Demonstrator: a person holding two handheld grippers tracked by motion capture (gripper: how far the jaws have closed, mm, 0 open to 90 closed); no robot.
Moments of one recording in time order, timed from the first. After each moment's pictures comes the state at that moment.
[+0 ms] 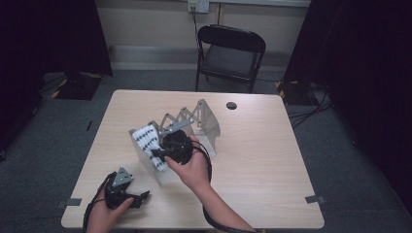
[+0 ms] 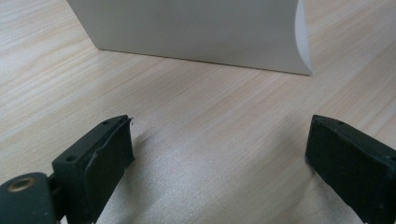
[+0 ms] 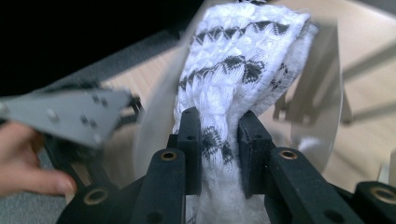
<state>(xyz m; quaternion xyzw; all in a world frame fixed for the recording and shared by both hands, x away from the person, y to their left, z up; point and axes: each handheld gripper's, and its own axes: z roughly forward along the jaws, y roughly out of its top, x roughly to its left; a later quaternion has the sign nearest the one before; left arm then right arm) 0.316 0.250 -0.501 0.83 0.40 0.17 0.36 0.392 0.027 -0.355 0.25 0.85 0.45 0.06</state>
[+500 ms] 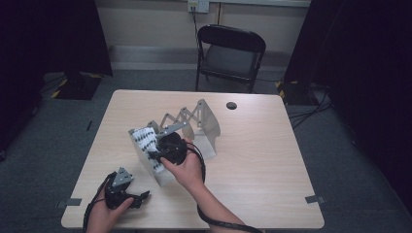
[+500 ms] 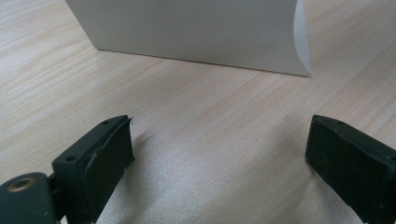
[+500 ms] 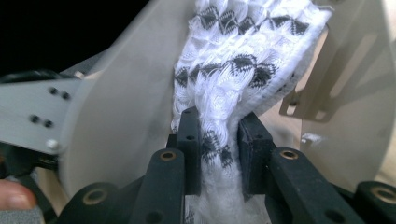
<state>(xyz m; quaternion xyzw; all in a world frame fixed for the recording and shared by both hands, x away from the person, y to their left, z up) 0.316 0.250 -0.501 0.83 0.40 0.17 0.36 0.407 0.041 -0.396 0.26 0.86 0.43 0.04</state>
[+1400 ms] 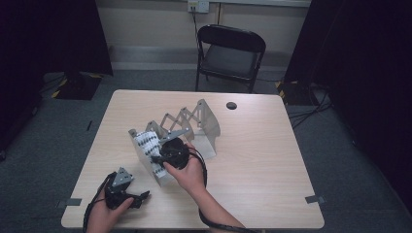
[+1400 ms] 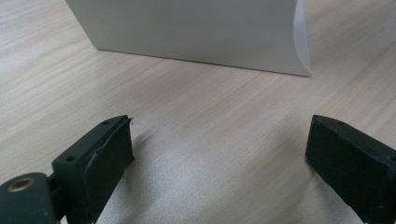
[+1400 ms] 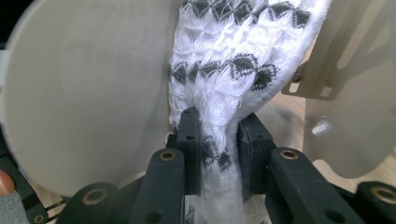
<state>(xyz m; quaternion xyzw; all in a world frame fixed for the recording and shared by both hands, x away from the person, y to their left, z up) 0.316 0.250 -0.501 0.83 0.40 0.17 0.36 0.404 0.035 -0.412 0.27 0.86 0.43 0.04</state>
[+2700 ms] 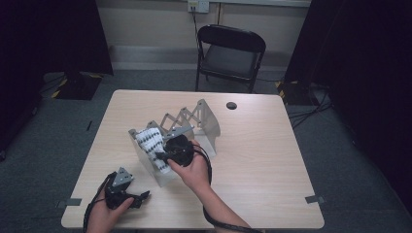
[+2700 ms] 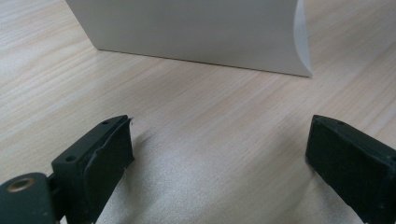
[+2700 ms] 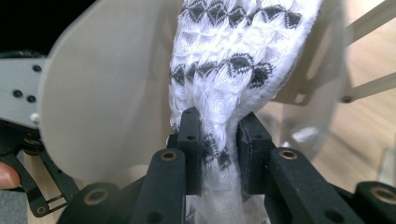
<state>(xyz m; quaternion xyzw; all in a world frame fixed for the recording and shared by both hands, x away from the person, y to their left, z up) 0.316 0.250 -0.501 0.83 0.40 0.17 0.36 0.404 0.021 -0.395 0.27 0.86 0.44 0.06</state>
